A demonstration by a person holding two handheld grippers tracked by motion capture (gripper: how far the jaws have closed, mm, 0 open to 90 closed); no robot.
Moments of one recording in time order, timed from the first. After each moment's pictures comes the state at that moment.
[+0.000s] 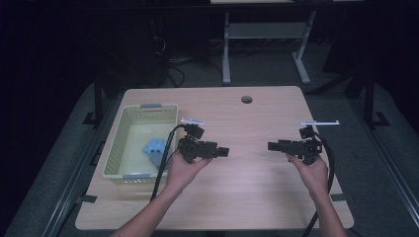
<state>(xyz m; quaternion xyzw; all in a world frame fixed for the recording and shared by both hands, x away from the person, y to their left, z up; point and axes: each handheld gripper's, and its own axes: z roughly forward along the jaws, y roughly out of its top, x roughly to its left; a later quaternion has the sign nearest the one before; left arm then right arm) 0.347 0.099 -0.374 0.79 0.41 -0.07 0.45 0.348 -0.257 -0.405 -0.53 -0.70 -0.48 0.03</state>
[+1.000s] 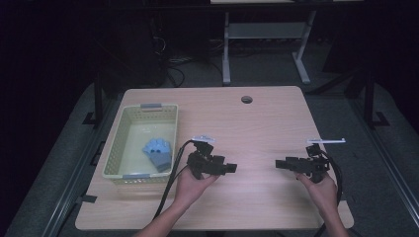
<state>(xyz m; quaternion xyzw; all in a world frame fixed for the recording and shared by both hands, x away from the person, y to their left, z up) 0.321 0.081 -0.411 0.80 0.39 -0.07 0.45 0.316 -0.278 -0.440 -0.54 -0.71 -0.45 0.04</state>
